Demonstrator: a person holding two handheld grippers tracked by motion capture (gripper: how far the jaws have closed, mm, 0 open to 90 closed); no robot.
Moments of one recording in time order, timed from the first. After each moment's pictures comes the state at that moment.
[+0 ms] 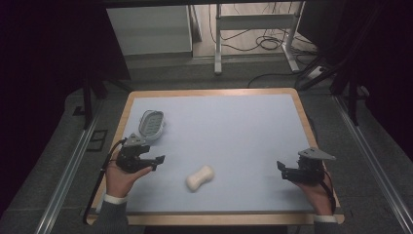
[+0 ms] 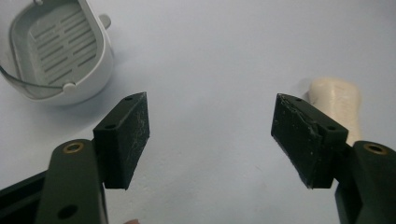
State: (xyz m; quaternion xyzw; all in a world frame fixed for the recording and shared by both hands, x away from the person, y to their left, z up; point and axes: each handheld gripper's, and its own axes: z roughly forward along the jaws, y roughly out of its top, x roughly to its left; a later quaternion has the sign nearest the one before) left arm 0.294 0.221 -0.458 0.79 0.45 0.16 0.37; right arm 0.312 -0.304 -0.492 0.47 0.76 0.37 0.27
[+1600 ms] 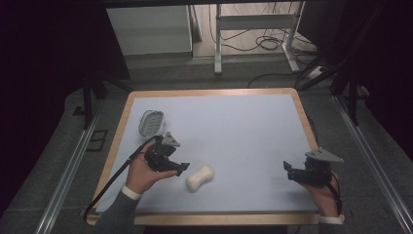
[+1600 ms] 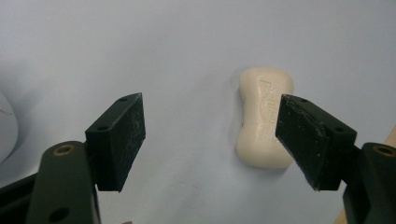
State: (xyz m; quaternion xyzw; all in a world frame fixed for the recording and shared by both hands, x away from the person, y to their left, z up) left arm 0.306 0.140 -0.441 0.88 0.36 0.12 0.30; right arm 0.307 -0.318 -0.489 0.48 0.75 0.36 0.29
